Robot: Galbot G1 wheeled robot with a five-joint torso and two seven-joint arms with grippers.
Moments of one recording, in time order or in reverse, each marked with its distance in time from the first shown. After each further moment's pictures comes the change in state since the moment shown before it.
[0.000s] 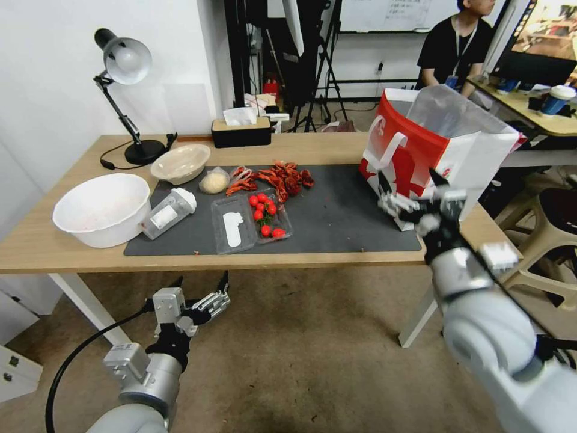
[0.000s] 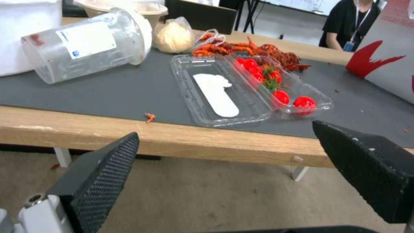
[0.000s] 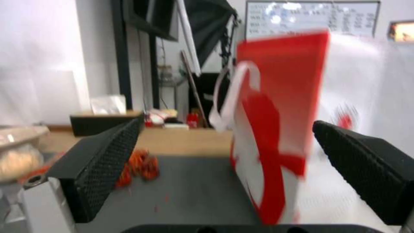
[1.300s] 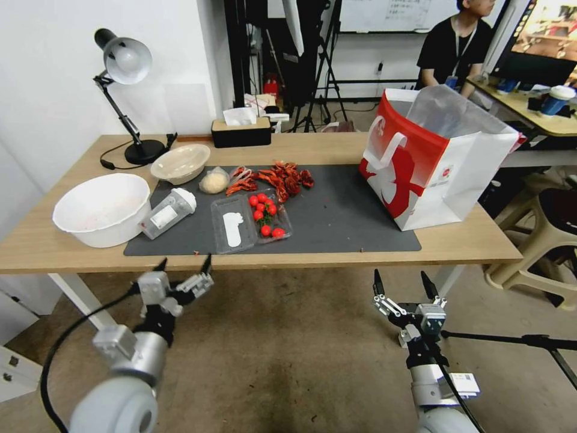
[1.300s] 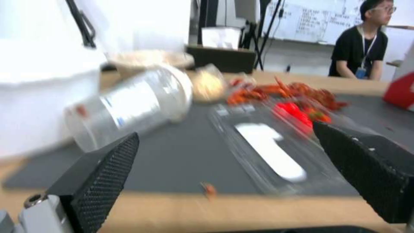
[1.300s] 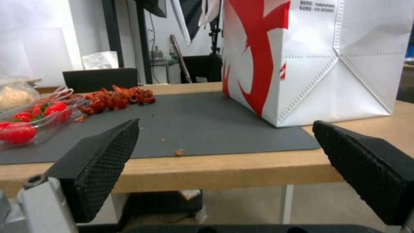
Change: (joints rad) left arm -0.191 0.153 -0.108 0.188 -0.091 -0.150 0.038; right arm -0.263 0.212 -0.028 -0.281 -0.214 0.452 -0.134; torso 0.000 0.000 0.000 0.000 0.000
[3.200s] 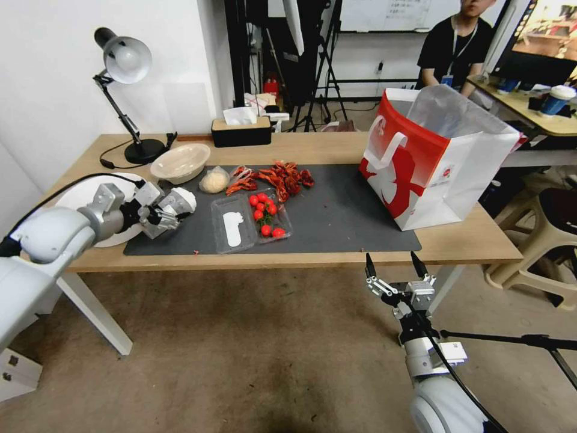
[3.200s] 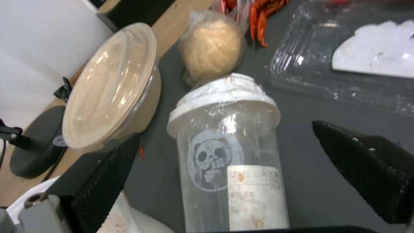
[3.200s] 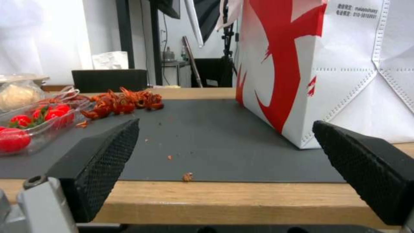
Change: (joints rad) left arm -0.866 0.724 0.423 0.517 0.048 0.374 0.496; right arm 0.132 -0.052 -0.043 -0.048 0.023 -0.054 -0.003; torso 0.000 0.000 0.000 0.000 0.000
